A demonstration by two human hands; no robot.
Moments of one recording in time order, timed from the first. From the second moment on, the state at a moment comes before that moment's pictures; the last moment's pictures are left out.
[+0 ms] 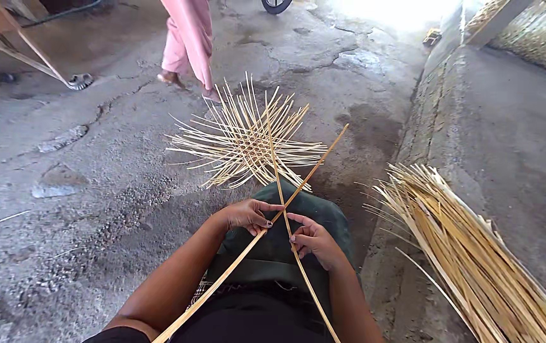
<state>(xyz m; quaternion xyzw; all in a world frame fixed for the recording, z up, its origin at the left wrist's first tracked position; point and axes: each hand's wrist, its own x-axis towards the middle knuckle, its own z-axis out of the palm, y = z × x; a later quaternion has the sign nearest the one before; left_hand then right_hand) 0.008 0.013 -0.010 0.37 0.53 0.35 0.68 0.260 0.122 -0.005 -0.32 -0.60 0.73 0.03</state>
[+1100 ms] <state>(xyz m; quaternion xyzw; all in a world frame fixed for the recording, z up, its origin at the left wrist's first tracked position) 0.008 0.017 0.004 0.39 0.60 0.26 0.65 0.257 0.129 -0.002 -0.32 -0.61 0.73 -0.01</state>
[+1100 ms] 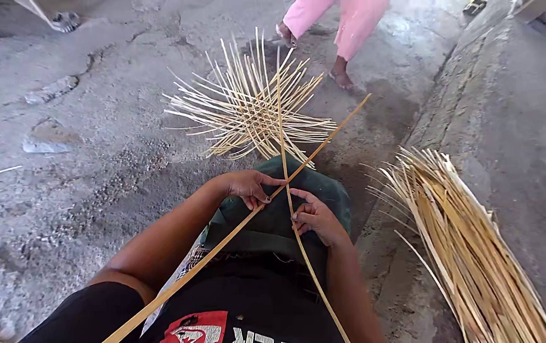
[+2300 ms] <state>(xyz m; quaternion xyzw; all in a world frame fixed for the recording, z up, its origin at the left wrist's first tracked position) 0.028 0.065 0.004 0.64 0.71 0.18 0.24 0.352 0.143 0.034 -0.42 -0.74 0.51 0.10</state>
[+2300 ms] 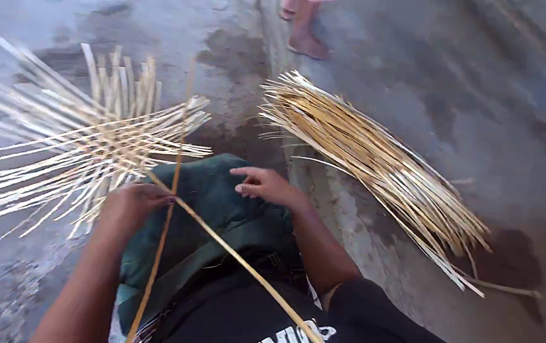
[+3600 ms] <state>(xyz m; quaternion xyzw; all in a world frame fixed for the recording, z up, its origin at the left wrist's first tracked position) 0.013 0.055 -0.020 0.59 0.74 0.25 0.22 0.685 0.150 0.096 -0.78 -0.58 0.07 0.22</state>
